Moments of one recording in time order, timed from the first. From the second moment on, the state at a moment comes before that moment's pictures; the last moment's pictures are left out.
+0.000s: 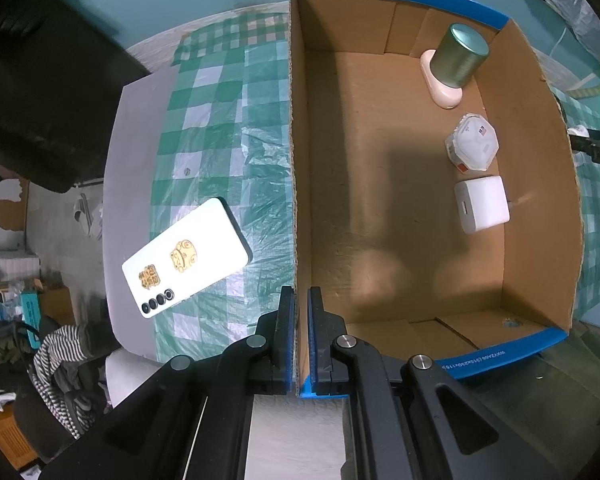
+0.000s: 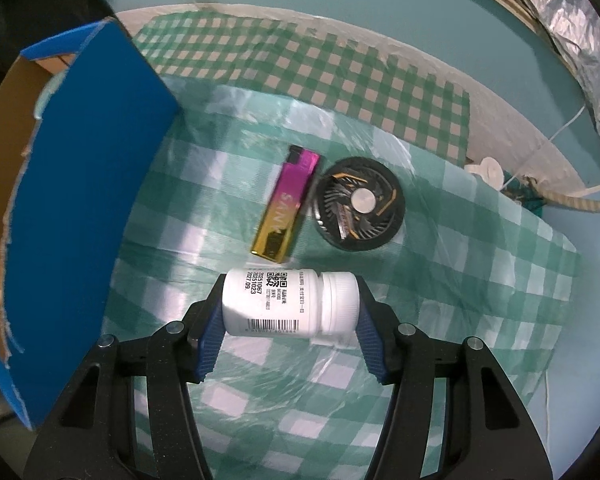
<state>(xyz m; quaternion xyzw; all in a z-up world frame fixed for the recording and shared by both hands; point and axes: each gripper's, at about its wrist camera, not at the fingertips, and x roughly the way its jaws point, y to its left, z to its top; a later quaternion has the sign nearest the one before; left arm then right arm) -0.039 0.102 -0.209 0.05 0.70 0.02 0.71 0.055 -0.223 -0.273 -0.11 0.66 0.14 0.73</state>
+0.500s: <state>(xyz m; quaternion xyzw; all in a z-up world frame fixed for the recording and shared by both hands) -0.041 0.104 -0.209 0.05 0.70 0.02 0.72 0.055 -0.170 -0.209 -0.12 0.62 0.19 0.76</state>
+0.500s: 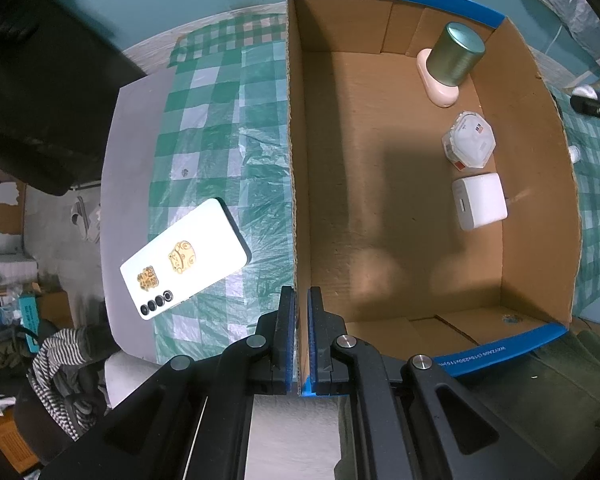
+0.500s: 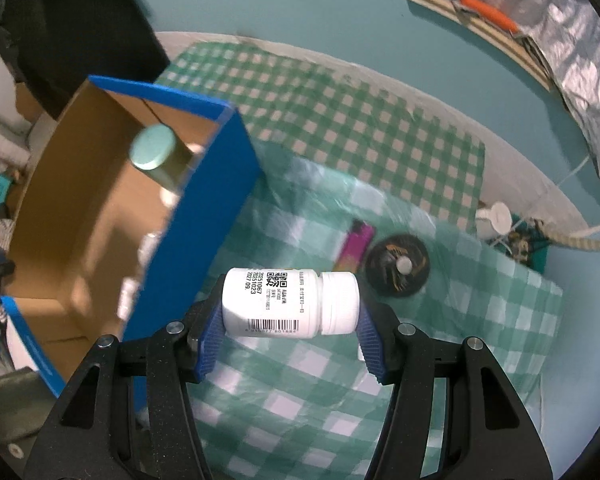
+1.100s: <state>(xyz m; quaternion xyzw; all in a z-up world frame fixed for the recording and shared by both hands) -0.042 0.104 -0.210 0.05 0.70 0.01 0.72 0.058 -0.093 -0.184 -0.16 0.58 0.26 0.75</state>
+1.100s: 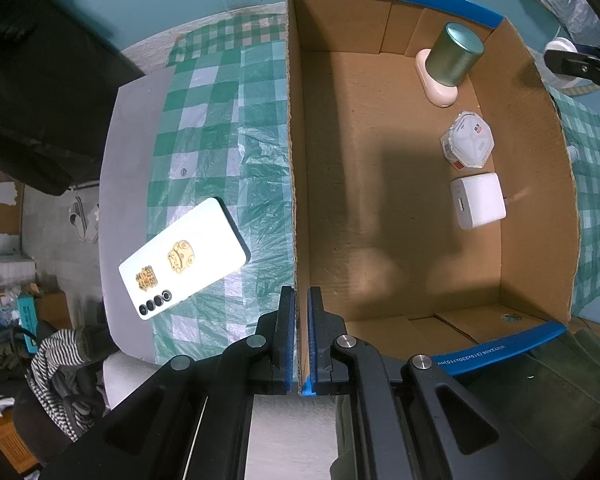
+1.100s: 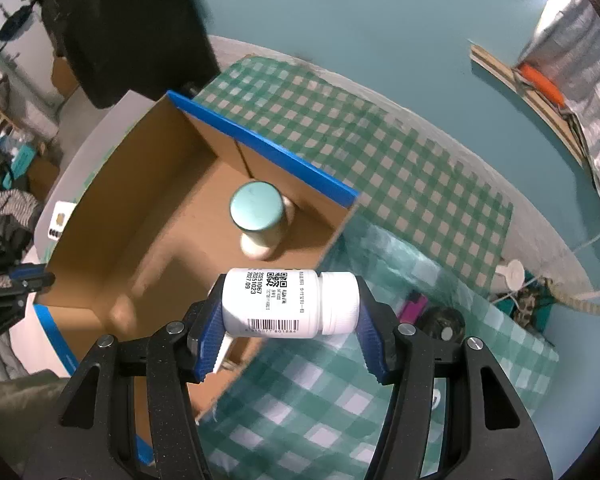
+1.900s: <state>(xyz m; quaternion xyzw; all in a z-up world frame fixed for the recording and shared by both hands) -0.044 0.104 -0.210 0.05 0.70 0.01 0.72 0.057 -0.064 -0.193 -0.20 0.57 0.27 0.75</state>
